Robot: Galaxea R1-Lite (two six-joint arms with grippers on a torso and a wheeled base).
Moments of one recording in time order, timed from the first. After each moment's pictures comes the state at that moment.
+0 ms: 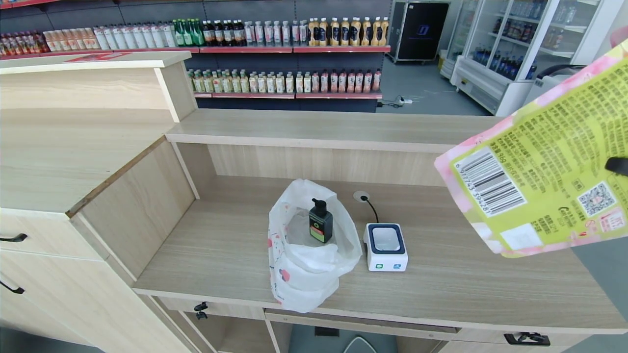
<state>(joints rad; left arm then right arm) -0.01 0.00 0.00 0.00 -0.04 0.00 -0.26 1.18 -0.76 -0.53 1.46 0.24</state>
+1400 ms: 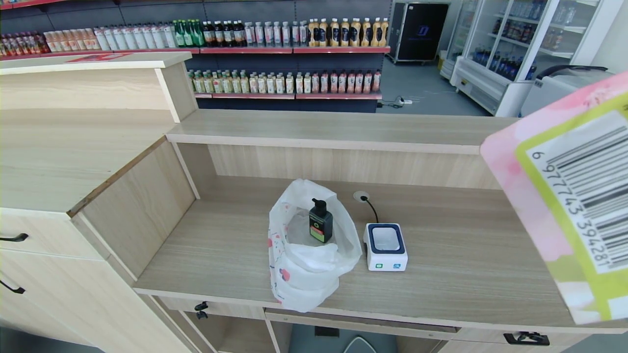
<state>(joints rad) -0.01 0.00 0.00 0.00 -0.04 0.00 -0.09 0.86 -0.78 -0.53 1.33 0.50</state>
